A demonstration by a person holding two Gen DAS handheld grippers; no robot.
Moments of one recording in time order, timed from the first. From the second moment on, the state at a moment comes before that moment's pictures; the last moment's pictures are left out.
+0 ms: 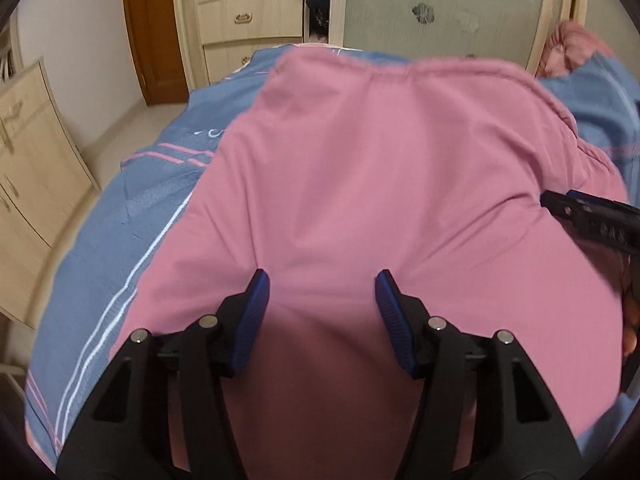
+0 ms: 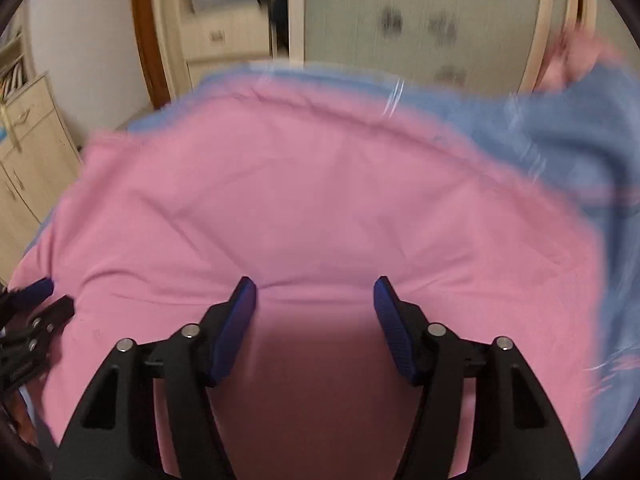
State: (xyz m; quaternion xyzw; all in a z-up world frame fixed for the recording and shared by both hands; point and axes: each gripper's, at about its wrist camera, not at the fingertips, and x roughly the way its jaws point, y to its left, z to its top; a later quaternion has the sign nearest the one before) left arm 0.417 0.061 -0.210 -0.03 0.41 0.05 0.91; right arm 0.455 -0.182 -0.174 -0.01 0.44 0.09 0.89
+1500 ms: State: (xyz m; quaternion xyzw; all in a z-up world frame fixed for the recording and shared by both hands) left arm 0.002 -0.026 0.004 0.00 0.20 -0.01 0.98; right arm -0.063 -0.229 0.018 0.03 0.20 -0.07 0.98
